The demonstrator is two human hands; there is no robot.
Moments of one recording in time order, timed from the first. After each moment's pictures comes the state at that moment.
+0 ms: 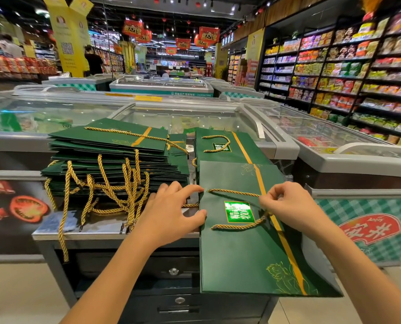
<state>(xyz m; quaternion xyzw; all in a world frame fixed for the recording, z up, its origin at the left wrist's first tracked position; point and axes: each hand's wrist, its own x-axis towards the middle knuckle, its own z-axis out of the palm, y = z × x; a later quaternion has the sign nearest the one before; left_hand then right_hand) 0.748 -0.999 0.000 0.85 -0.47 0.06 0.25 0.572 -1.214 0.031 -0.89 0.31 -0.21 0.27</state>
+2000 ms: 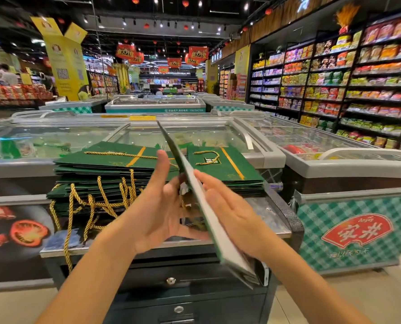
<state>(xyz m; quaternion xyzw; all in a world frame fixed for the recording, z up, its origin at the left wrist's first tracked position) 0.676 -0.964 0.101 0.50 -0.30 -0.47 0.66 0.579 -1.113 0.056 -0.83 -0.02 -0.26 0.49</state>
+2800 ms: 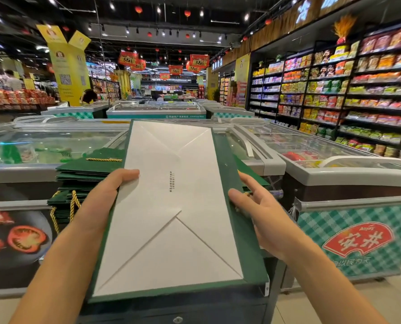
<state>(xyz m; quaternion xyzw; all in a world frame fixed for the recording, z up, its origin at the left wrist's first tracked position) 0.701 -0.924 0.143 0.67 -0.17 -0.20 0.70 0.556 -1.137 0.076 -0.63 0.08 -0.24 0.73</state>
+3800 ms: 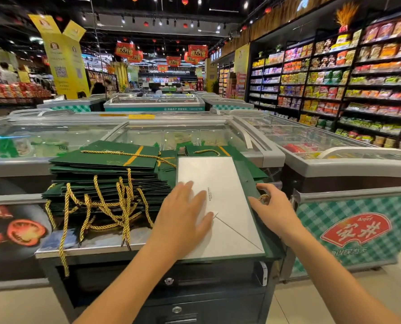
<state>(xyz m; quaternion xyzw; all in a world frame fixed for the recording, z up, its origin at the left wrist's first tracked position) 0.700 -1.017 0.021 0.85 -0.48 0.18 0.15 0.564 -1.213 0.024 -0.82 0.33 -0.29 0.37</state>
